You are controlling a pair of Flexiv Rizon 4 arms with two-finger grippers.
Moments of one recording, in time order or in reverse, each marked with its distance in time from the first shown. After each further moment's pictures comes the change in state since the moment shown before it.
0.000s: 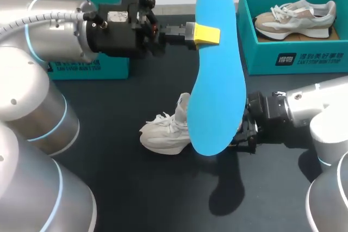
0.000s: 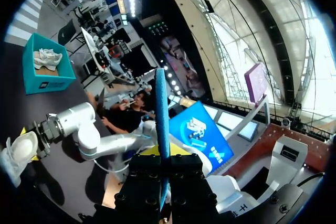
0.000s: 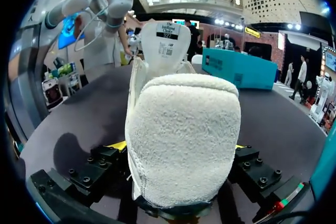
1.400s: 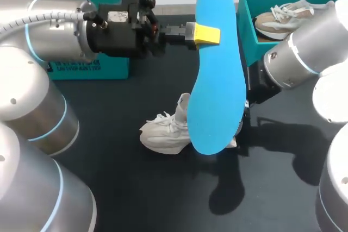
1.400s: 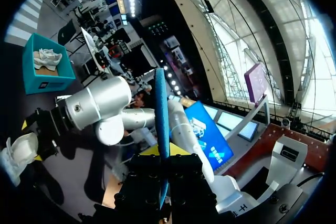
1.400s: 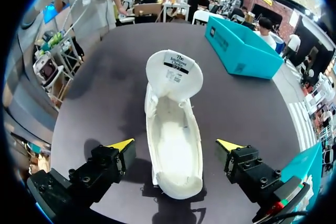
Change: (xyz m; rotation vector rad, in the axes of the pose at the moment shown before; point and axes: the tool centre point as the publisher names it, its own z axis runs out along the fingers) left arm 0.000 0.000 0.000 0.000 -0.001 0.000; right arm 0.010 0.088 -0.042 0.508 -0.036 -0.055
